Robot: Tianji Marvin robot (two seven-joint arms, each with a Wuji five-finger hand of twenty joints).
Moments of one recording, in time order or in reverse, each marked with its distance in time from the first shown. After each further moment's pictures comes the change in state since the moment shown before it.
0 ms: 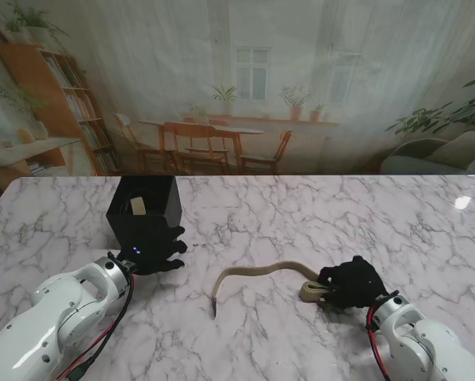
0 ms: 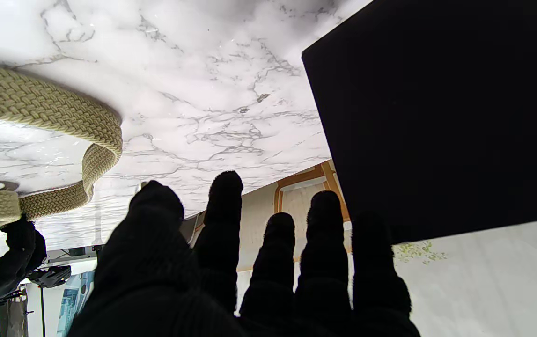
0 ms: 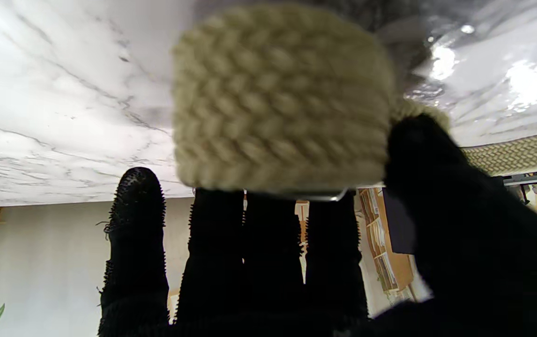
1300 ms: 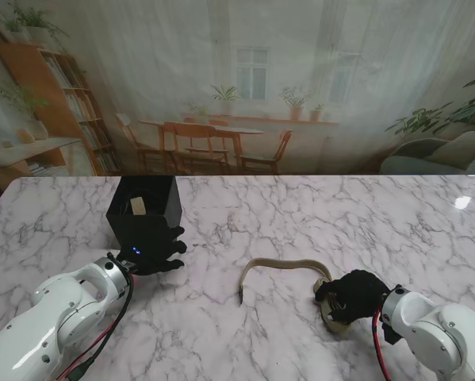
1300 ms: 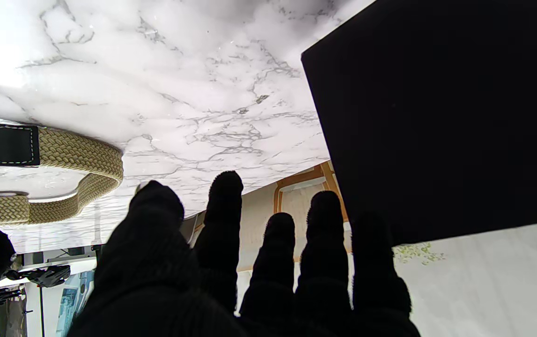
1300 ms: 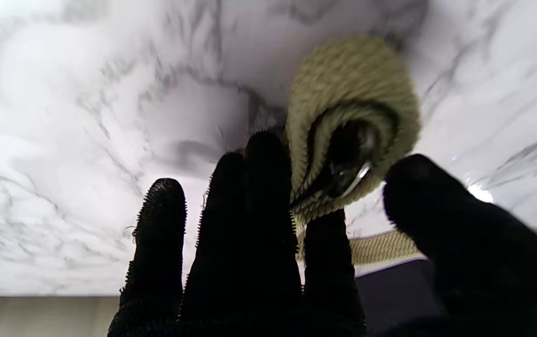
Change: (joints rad) left arm 0.001 0.000 -0.001 0.004 -0.001 0.000 0.005; right arm -0.093 0.027 0.143 -0.293 0.077 -0.051 0.657; left_hand 0.000 0.000 0.000 0.000 0.000 0.000 0.000 0.000 0.000 0.000 0.000 0.000 0.000 0.000 -0.001 0.000 0.000 0.000 0.000 0.000; right_hand -0.165 0.104 0.148 0.157 -0.253 0.061 -0.268 0.193 -0.061 0.025 -0.374 -0.377 -0.166 -0.064 -0.267 -0.262 -0.091 -0.216 -0.060 -0.061
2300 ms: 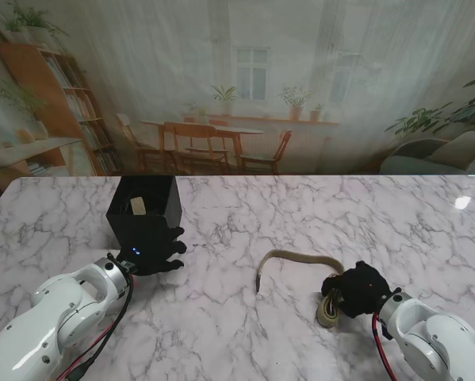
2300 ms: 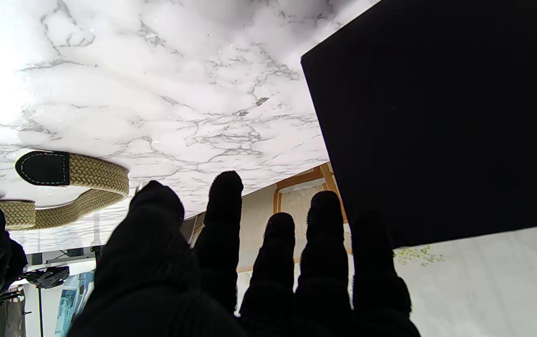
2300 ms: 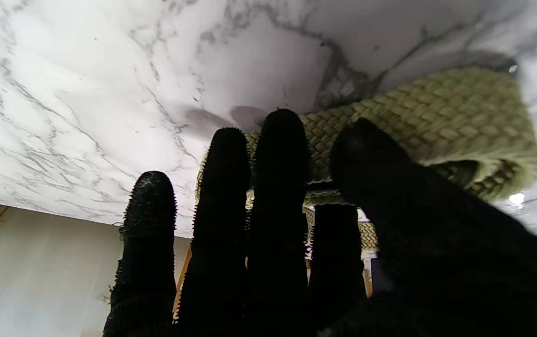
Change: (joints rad) left arm 0.002 0.000 0.000 0.000 0.001 0.003 -0.001; right arm -0.009 0.005 -0.052 0.056 -0.228 0.081 -0.321; left_hand 0.000 0.000 0.000 0.000 0.000 0.000 0.000 0.000 0.000 0.000 0.000 0.000 0.000 0.000 0.000 0.000 0.000 0.000 0.000 0.000; right_hand 0.300 -0.127 -0.045 -0.164 0.136 -0.100 0.181 -0.100 0.116 -0.072 0.292 0.357 0.119 0.049 0.194 0.214 0.054 0.117 0.067 0.027
